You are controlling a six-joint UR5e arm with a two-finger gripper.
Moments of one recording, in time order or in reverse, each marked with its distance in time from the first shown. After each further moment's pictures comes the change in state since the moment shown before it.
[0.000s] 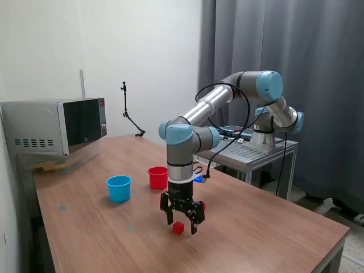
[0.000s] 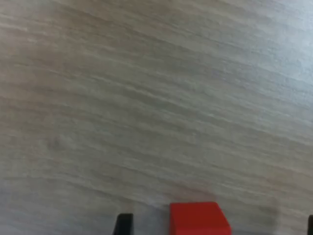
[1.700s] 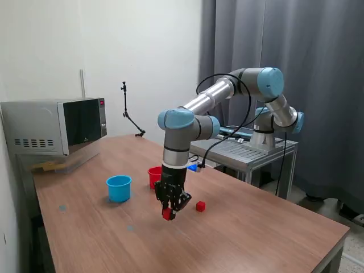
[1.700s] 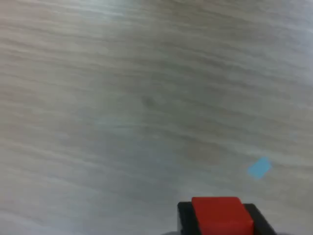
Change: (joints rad) arm -0.006 -0.049 -0.031 0.004 -0.153 0.066
